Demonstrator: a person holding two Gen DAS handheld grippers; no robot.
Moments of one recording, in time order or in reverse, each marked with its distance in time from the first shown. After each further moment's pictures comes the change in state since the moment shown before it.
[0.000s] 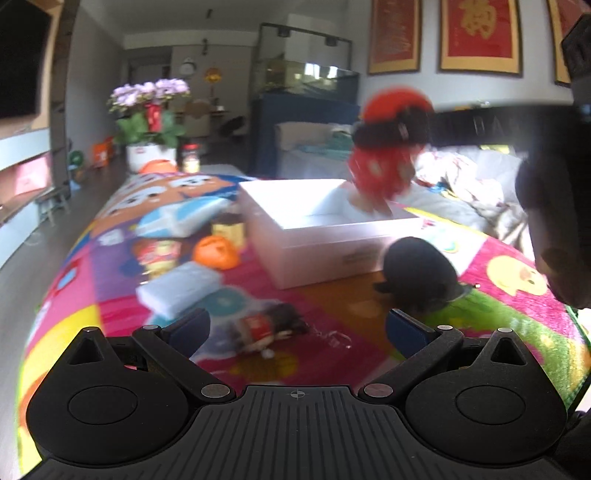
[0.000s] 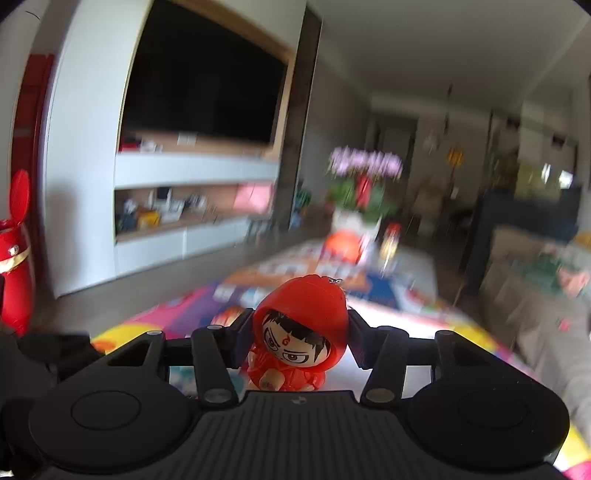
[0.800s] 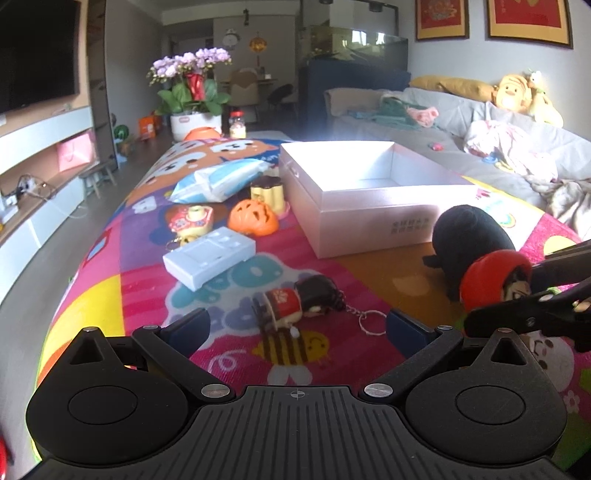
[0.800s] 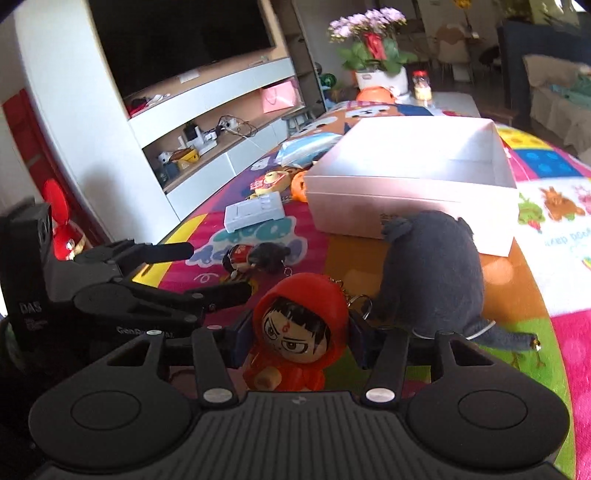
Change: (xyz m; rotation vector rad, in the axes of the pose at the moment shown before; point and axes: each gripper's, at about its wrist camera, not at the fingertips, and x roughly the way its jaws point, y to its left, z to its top) left arm 0.025 0.000 -0.004 -0.033 0.115 0.190; right arm -0.002 -0.034 -0.088 0.338 0.412 0.267
